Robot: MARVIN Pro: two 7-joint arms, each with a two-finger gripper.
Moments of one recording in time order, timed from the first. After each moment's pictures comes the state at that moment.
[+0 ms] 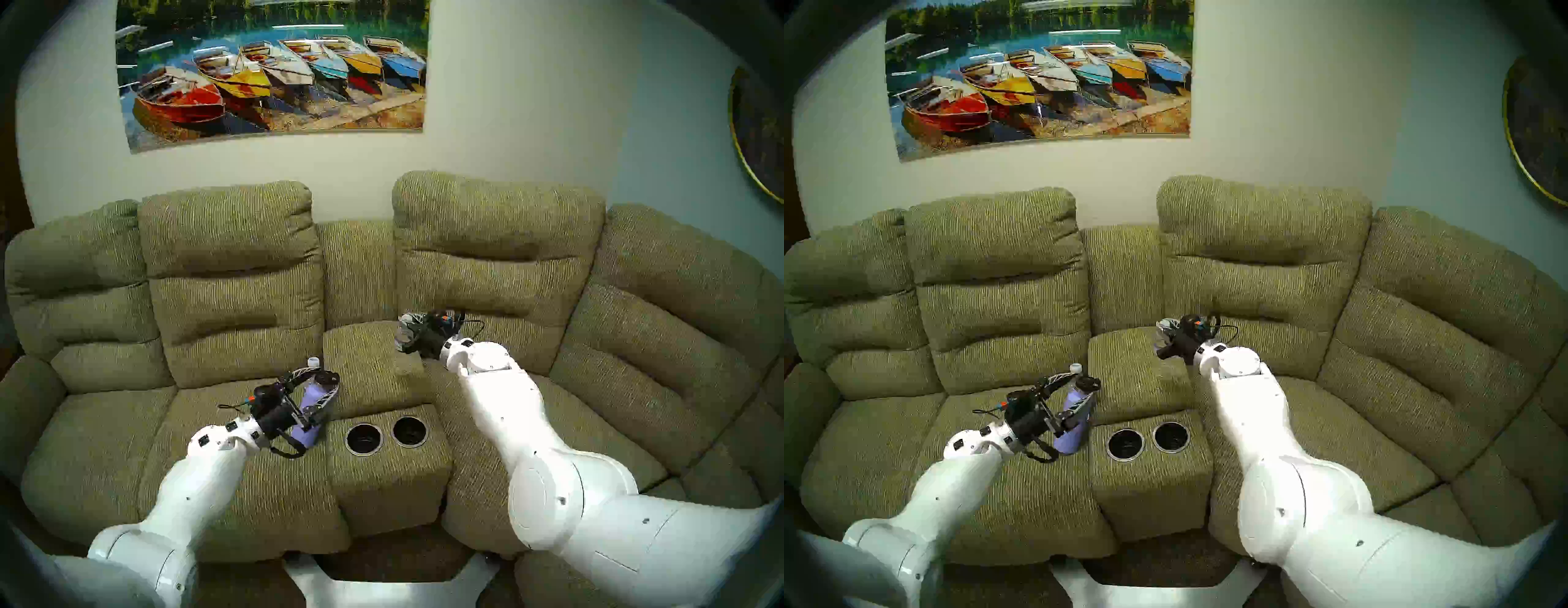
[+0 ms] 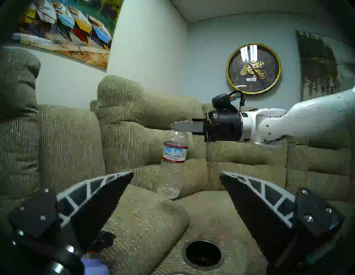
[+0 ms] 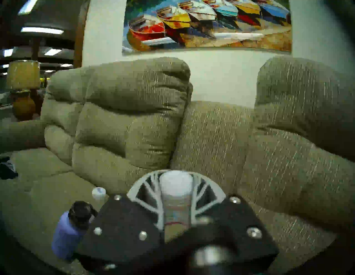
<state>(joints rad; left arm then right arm) 1.27 -1.26 -1.50 -0.75 -0.55 -0.52 -1.13 -0.89 -1.69 1.78 -0.63 -0.37 -0.33 0.69</state>
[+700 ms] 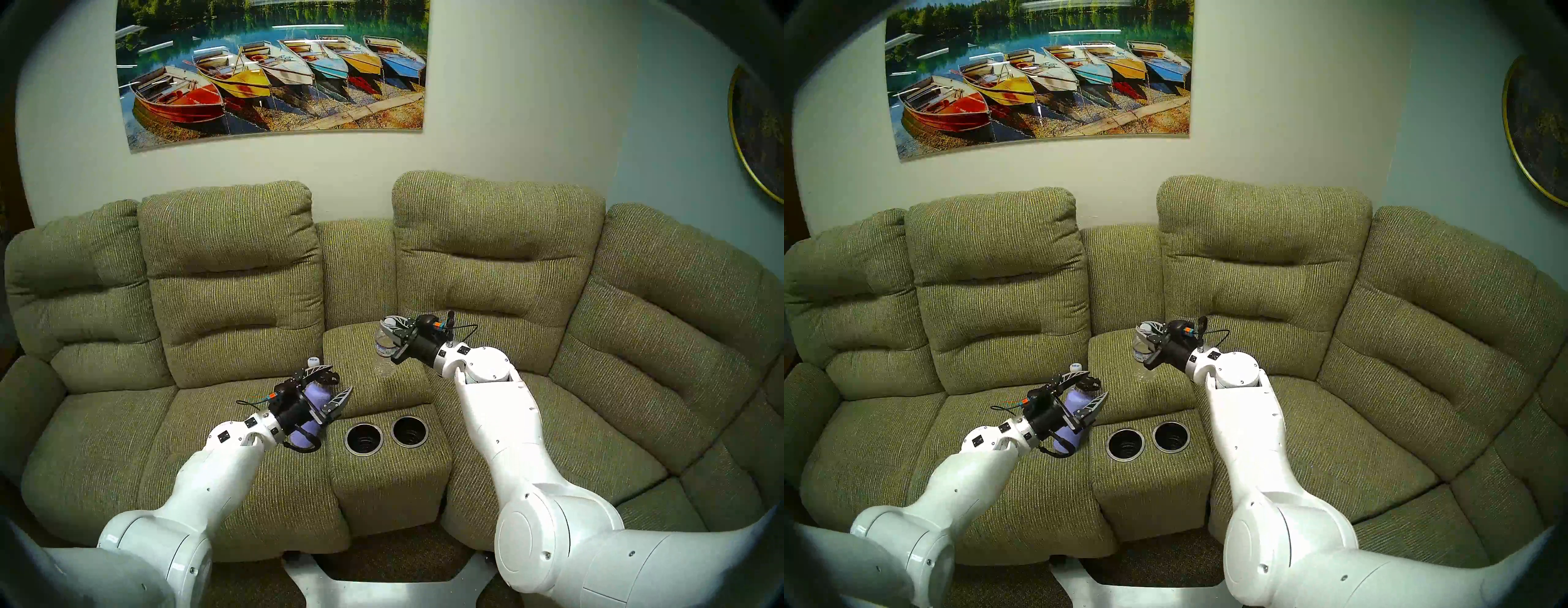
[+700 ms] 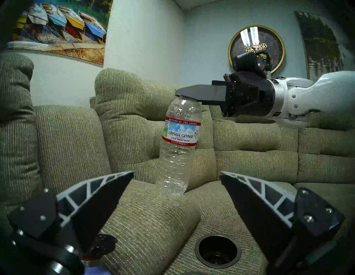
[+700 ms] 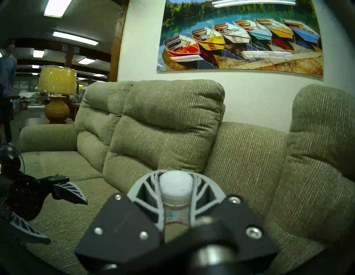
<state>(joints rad) 1.18 -1.31 -1.45 -0.63 -0.43 -0.61 -1.01 -1.04 -1.74 1.76 -0.90 -0.34 -0.30 0.89</state>
